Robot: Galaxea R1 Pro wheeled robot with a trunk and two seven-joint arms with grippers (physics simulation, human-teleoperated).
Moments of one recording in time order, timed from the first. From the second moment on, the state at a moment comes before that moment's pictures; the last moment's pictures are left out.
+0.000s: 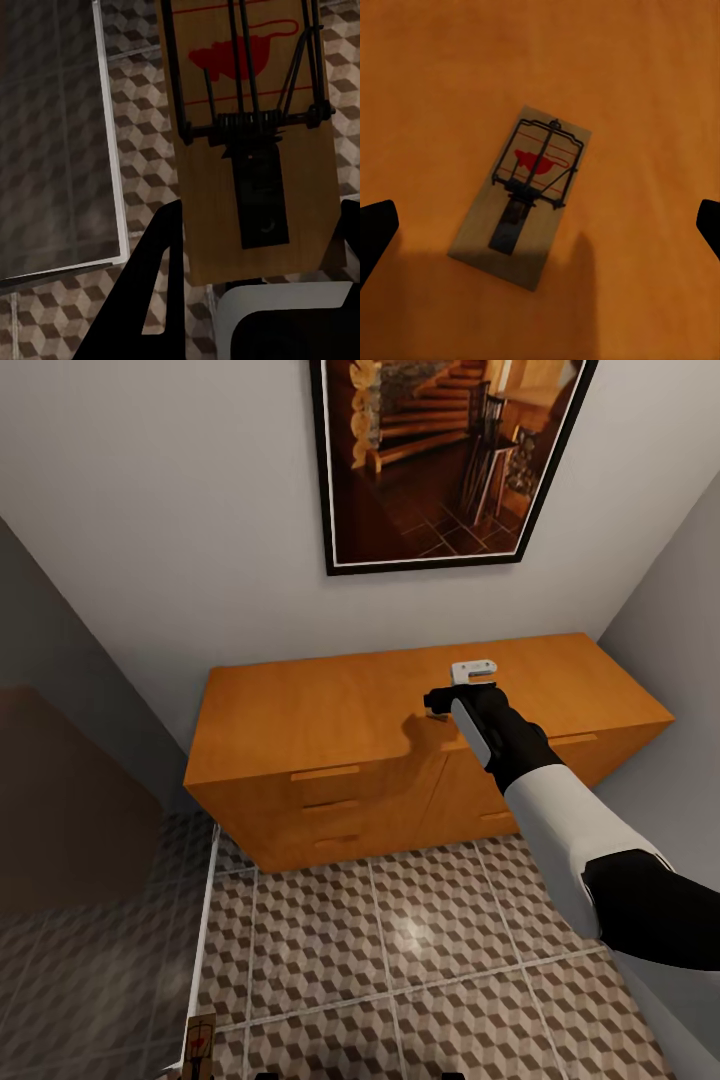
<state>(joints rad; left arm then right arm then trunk) -0.32 0.06 -0.47 0.08 0.42 -0.89 0.11 -1.31 0.05 0.24 -0.69 -0.16 0.62 -0.23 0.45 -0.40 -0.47</state>
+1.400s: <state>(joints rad) -0.32 0.06 -0.47 0.08 0.42 -0.89 0.11 -1.30 0.05 0.24 -0.67 -0.16 0.62 -0.23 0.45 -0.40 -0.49</state>
